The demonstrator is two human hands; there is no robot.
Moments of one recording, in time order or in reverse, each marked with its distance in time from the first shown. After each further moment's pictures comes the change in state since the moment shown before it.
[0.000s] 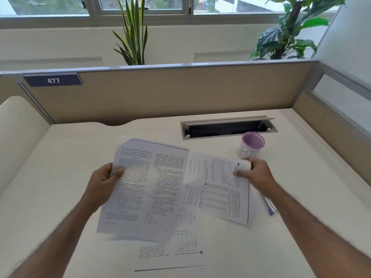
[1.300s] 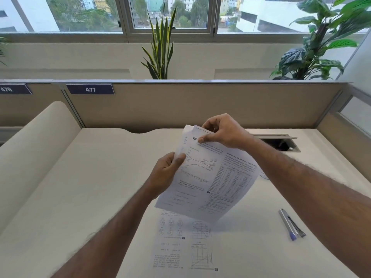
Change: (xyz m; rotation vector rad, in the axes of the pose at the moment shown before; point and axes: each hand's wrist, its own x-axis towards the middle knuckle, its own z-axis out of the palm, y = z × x) left_hand -0.004 0.086 0.073 -0.144 -0.254 0.128; right_hand 0.033 -0.195 0.097 -0.372 -0.445 -0.491
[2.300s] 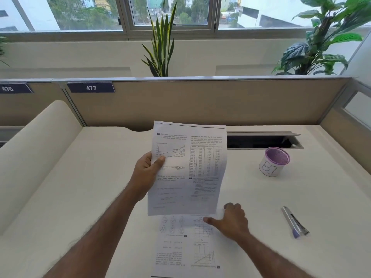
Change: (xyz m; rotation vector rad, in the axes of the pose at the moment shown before) left_hand -0.006 -0.022 -0.040 -0.129 0.193 -0.076; right_hand -0.136 0.146 0.167 -0.356 0.032 0.753
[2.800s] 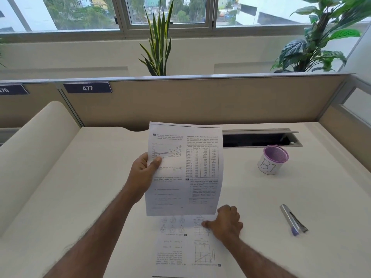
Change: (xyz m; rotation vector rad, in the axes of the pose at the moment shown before) left_hand 0.000 -0.005 -0.001 0.004 0.025 -0.009; right_hand 0.000 -0.012 0.026 0.091 0.111 0.111
